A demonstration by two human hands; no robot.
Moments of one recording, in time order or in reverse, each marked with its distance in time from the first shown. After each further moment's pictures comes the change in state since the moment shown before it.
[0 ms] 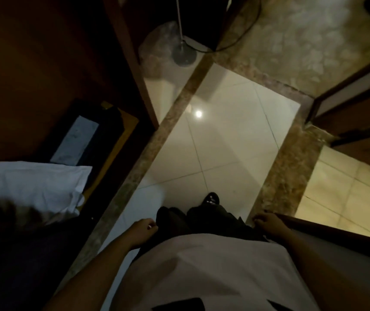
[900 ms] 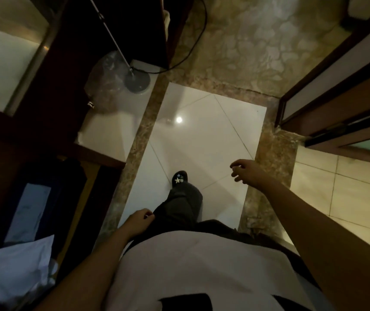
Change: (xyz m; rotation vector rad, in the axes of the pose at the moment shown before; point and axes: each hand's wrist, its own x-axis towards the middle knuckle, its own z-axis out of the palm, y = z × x) left_hand 0.147 0.262 -0.091 0.154 0.060 0.021; right_hand 0.144 -0.073 -0.282 0.418 0.156 -0.193
